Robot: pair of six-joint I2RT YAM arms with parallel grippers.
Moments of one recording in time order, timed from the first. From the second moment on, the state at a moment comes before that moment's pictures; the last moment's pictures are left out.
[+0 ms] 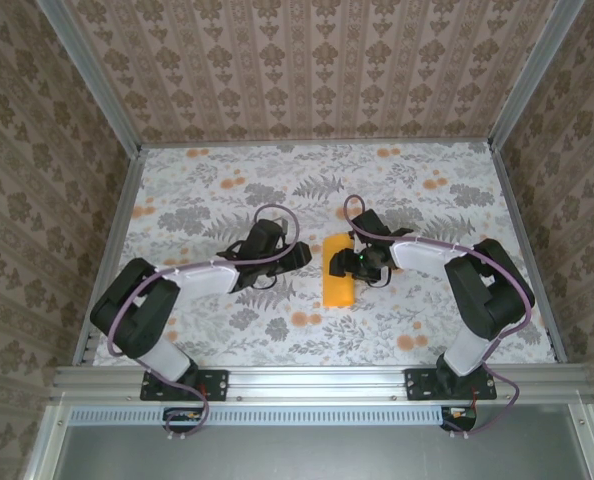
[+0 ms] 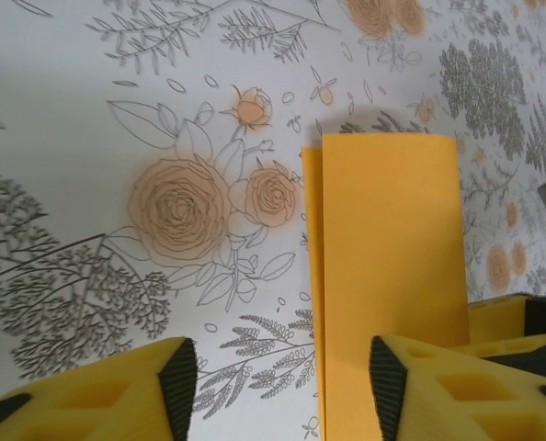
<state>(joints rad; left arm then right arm) -0.73 1.59 0.74 0.12 0.17 -0.82 0.48 1.69 0.90 -0.40 -0.26 0.62</state>
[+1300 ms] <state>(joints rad) -0.76 1.92 0.94 0.22 0.41 -0.90 0.48 1.75 0.95 -0.47 -0.25 0.55</state>
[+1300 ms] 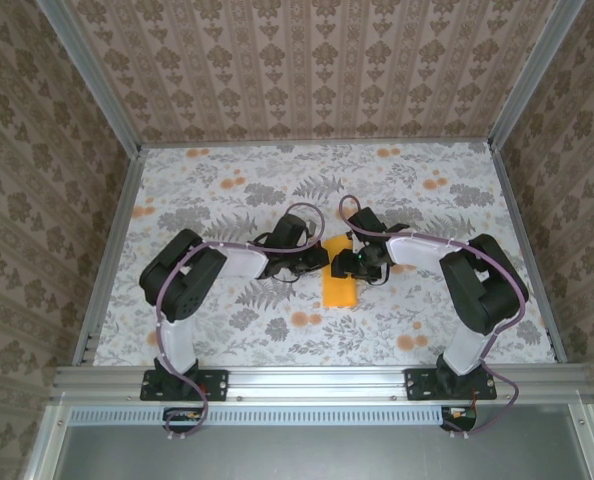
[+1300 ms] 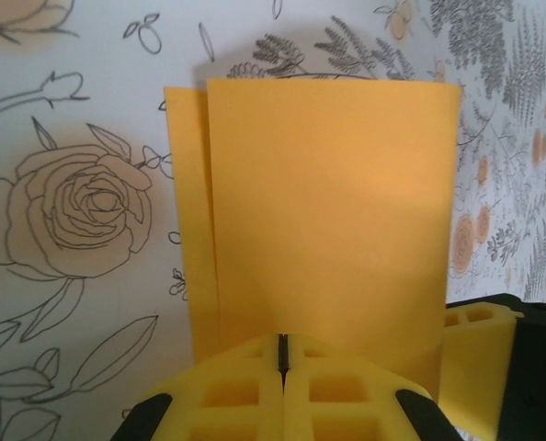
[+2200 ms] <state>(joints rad) -0.76 1.95 1.04 0.03 0.40 -0.88 0.33 1.66 0.87 -0.47 -0.45 0.56</state>
